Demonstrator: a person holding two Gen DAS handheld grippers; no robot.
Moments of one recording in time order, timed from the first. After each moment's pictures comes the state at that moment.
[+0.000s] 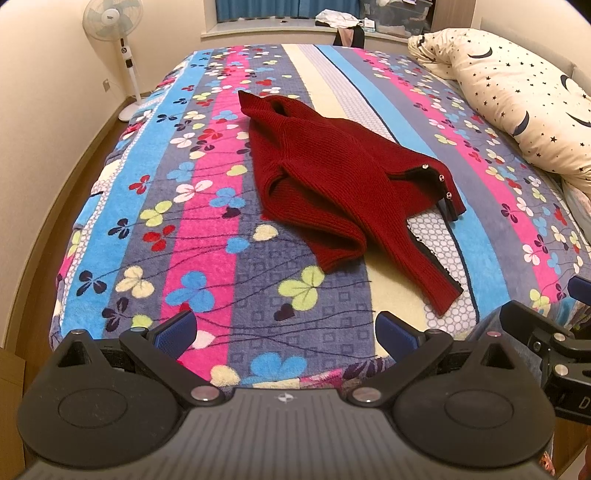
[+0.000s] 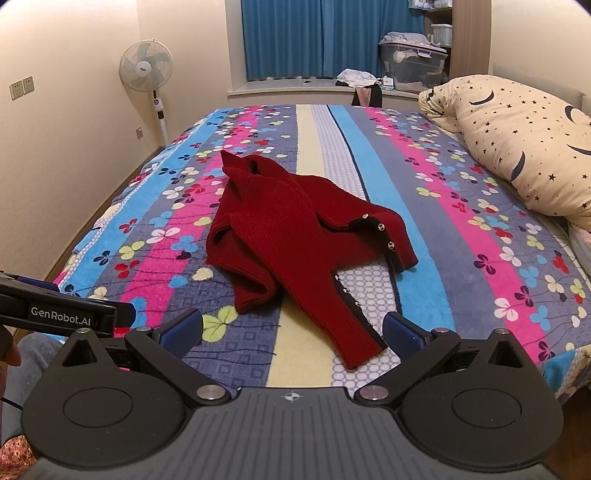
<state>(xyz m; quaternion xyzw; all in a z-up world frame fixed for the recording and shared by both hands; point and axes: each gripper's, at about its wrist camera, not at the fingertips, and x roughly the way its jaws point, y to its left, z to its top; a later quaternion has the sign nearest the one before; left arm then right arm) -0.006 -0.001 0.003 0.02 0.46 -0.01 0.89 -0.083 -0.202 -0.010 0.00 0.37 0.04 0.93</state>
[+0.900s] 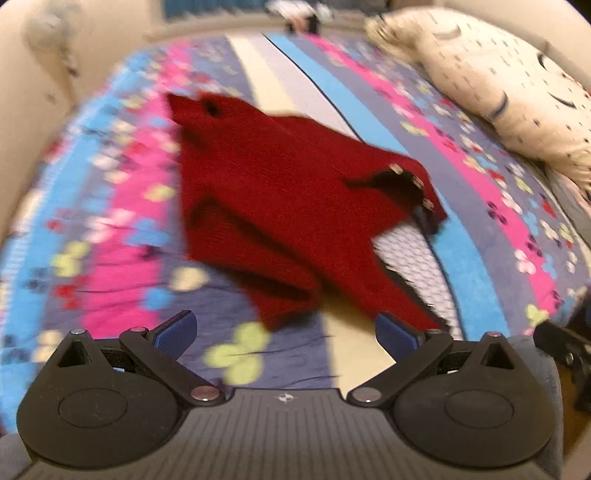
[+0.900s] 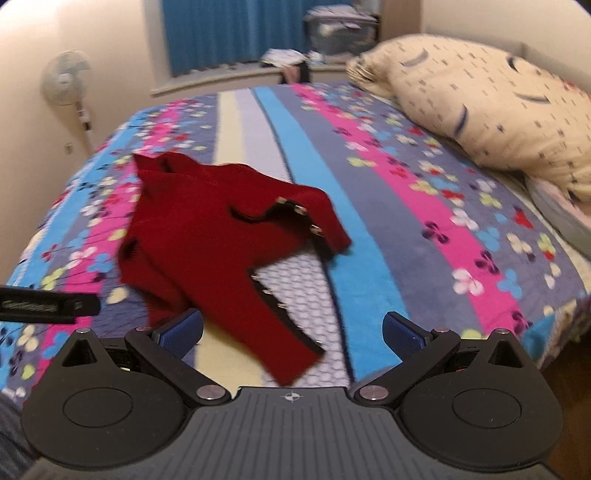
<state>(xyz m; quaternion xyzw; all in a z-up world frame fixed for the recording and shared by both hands) 0.132 -0.068 -0.072 0.02 0.49 -0.10 0.87 -0.015 -0.280 -0.056 0.06 0.40 -0.08 0.91</state>
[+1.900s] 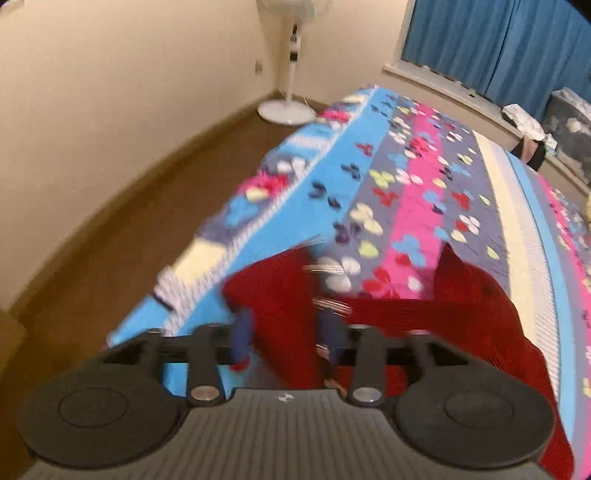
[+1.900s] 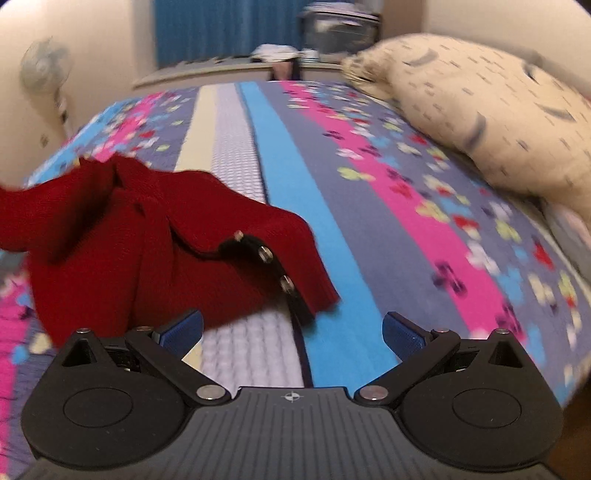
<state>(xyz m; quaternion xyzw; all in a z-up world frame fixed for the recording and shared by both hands) 0.359 0.228 -0.053 -0.16 0.42 0.21 0.87 0.156 -0.313 -0.130 -0.02 0.40 -0.07 0.91</state>
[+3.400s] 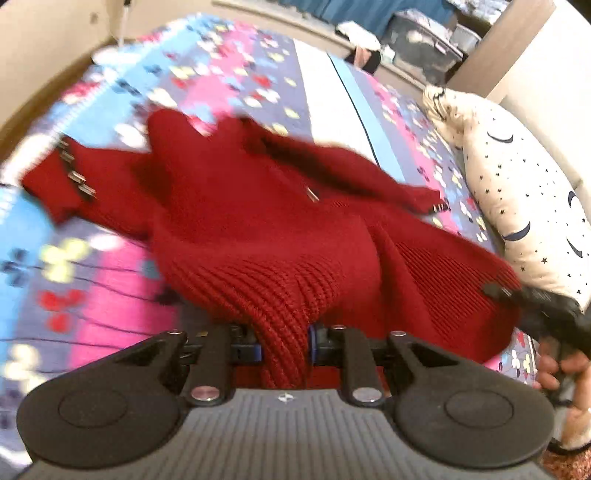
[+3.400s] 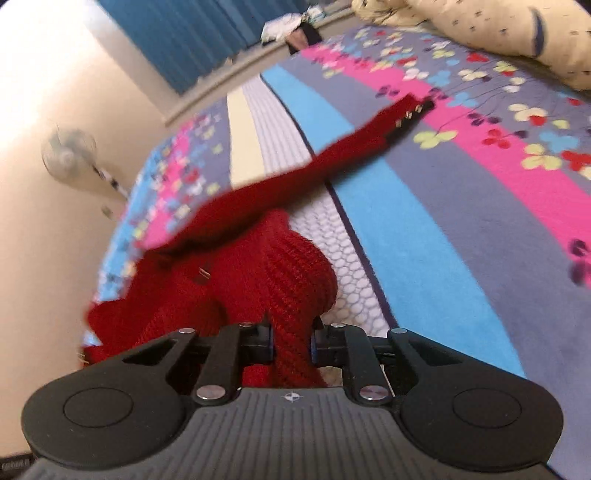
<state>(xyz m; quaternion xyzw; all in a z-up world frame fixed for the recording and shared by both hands) 0.196 0.058 -0.085 -0.16 0.47 -0.06 0.87 0.246 -0.384 -0.099 0.27 0.41 0.02 0.87</state>
